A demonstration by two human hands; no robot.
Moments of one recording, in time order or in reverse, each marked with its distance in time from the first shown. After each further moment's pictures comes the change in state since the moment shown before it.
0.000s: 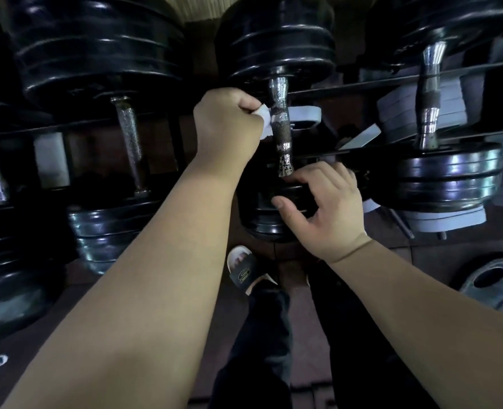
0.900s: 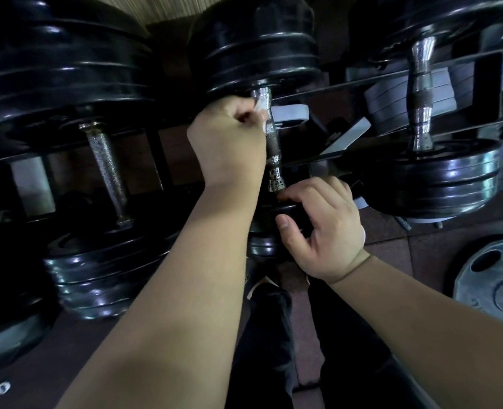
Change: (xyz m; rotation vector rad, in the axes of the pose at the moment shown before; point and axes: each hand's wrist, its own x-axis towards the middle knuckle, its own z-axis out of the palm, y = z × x) left_hand -0.009 0.016 0.024 -0.118 0.115 0.011; right_hand -0.002 0.002 -0.001 0.077 0.028 -0.011
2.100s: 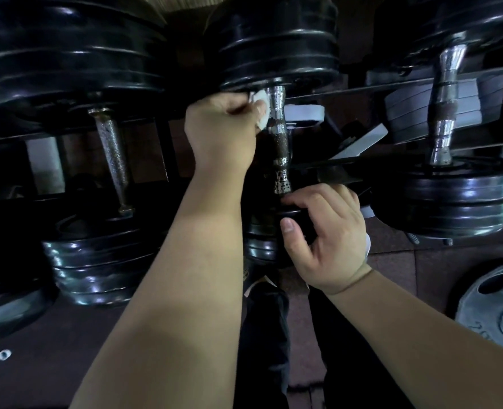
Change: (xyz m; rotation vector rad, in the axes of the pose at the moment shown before) left_hand 0.025 -0.018 0.001 -0.208 0.009 -0.217; right_hand 0.001 0.000 0.000 0.017 0.020 0.000
